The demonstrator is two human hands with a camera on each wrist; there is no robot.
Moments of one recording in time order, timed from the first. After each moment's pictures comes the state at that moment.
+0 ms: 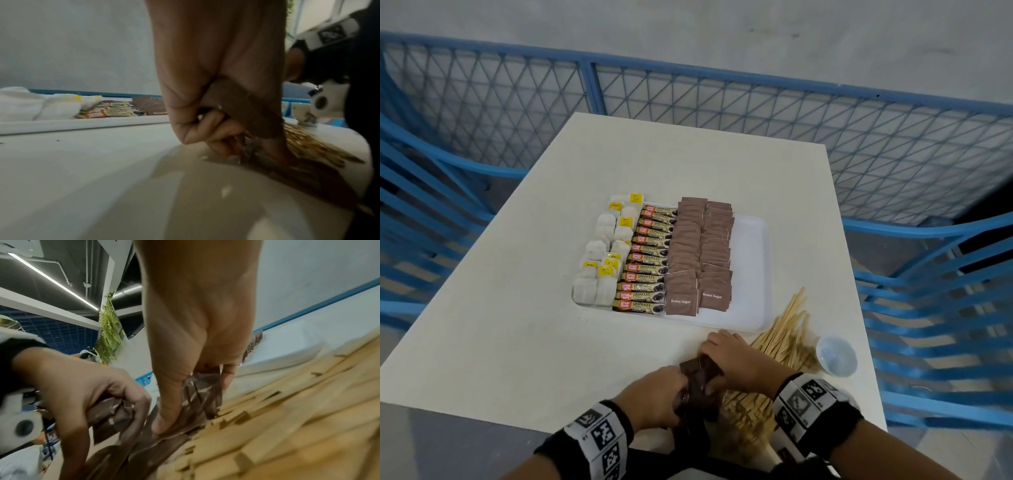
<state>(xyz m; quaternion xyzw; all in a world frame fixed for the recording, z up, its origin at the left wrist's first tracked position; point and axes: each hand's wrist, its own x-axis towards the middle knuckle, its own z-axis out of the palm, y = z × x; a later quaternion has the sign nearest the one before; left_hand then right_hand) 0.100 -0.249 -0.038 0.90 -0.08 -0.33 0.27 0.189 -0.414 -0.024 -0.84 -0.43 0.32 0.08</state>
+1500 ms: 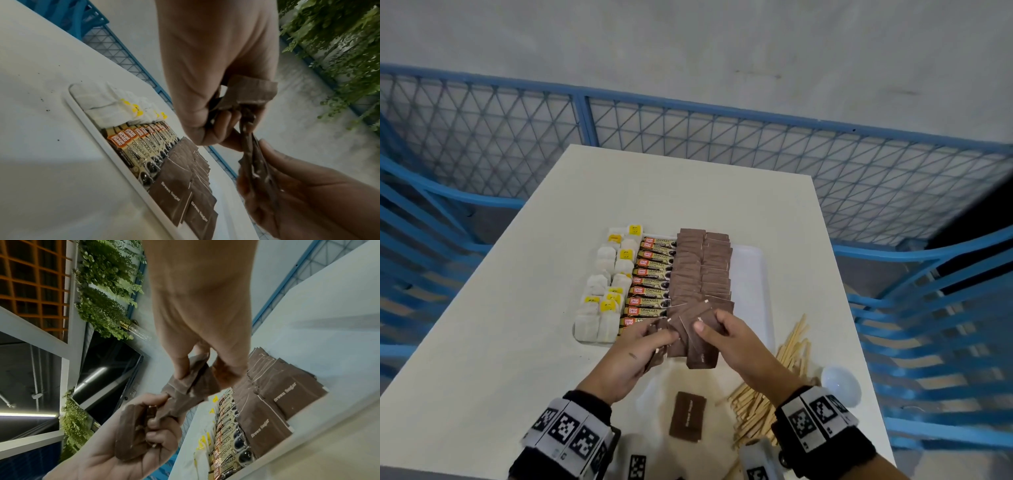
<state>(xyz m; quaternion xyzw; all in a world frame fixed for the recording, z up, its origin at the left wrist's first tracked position) 0.156 -0.209 0.043 0.60 0.19 -0.13 0.76 0.209 -0.372 0.032 -0.70 -0.05 0.29 0.65</state>
